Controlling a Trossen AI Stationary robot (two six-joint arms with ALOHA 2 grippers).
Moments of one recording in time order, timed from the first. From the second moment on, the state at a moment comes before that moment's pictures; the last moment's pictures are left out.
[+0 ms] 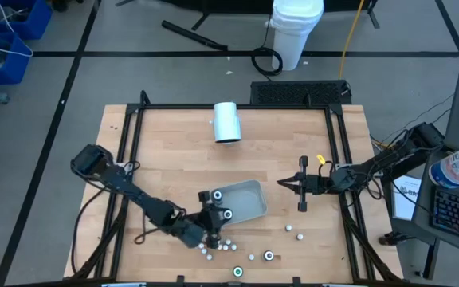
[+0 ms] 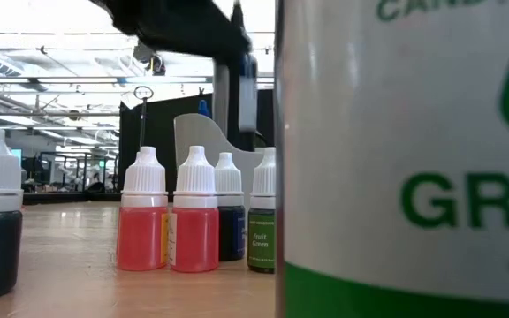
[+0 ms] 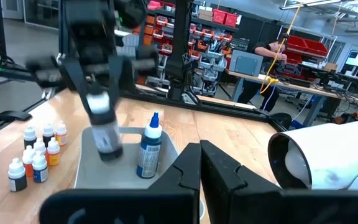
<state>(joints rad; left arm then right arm) -0.59 1.75 1.03 0.12 -0.77 -0.20 0.43 0.93 0.17 0.75 0.50 -0.18</state>
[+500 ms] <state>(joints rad) -0.62 1.78 0.98 0.06 -0.86 -0.35 0.43 0.93 0.17 0.75 0.50 -0.17</state>
